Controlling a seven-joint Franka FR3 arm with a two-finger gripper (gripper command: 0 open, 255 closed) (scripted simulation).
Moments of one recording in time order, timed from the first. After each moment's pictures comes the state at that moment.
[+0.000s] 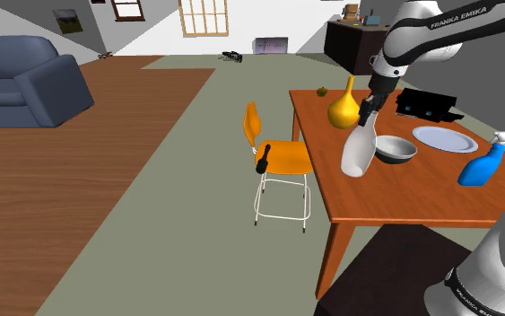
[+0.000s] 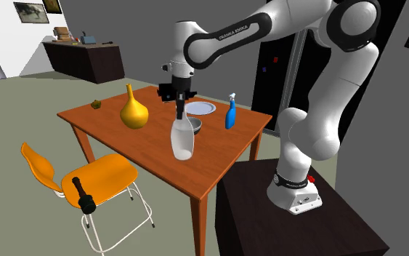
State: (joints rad) arm -0.03 -0.34 -0.39 -2.28 -0.09 2.08 -0.38
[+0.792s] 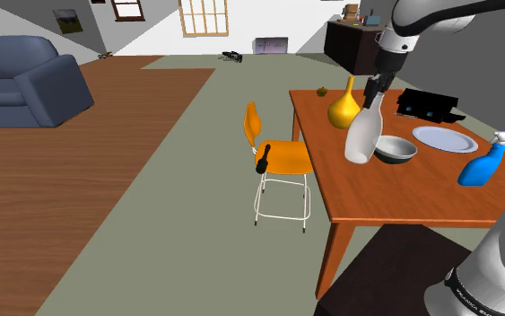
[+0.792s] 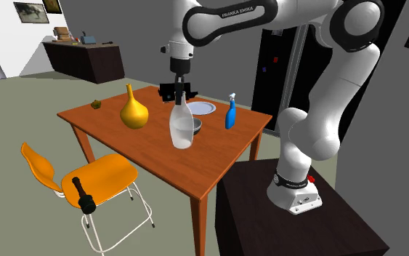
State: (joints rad) arm -0.03 -0.36 -0.38 -2.13 -0.08 1.91 -0.37
